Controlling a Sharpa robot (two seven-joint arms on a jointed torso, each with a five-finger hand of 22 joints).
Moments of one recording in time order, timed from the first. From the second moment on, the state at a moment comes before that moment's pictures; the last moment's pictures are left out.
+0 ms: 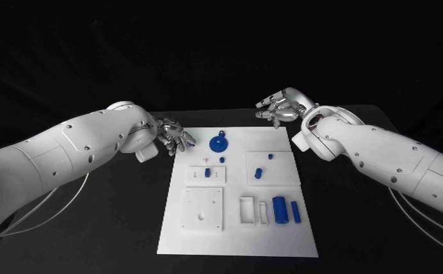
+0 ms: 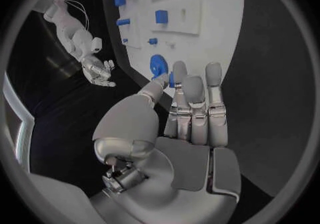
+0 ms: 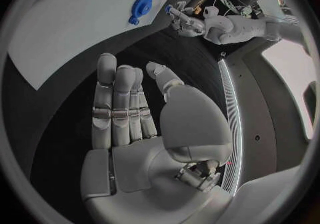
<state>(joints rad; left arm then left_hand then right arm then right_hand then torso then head) 1.47 -0.42 -0.15 0.91 -0.71 0.18 -0.29 1.06 0.09 0.37 -0.17 0.29 1.15 0.05 0.11 0.73 1.47 -0.05 0.37 0.12 1.36 -0.12 1.19 0.33 0.02 1.26 -0.14 0.31 1.31 1.11 -0.81 0.34 1.30 -1.09 -0.33 -0.02 1.24 -0.12 0.21 -0.13 0.49 1.08 0.10 0.06 0.07 1.24 -0.01 0.63 0.70 1.47 -0.07 0.60 0.94 0.09 1.47 -0.09 0.23 1.09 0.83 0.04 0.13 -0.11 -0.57</state>
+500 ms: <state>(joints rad) 1.47 -0.61 -0.19 1.24 -0.66 0.05 -0.35 1.02 0.08 0.41 -0.17 0.30 1.16 0.06 0.10 0.80 1.47 -0.06 0.43 0.13 1.38 -0.13 1.20 0.38 0.02 1.28 -0.15 0.33 1.31 1.11 -0.82 0.34 1.29 -1.09 -0.33 -0.02 1.24 -0.12 0.21 -0.13 0.49 1.08 0.10 0.06 0.07 1.24 -0.01 0.63 0.71 1.47 -0.07 0.60 0.94 0.09 1.47 -0.09 0.22 1.09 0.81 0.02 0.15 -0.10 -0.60</state>
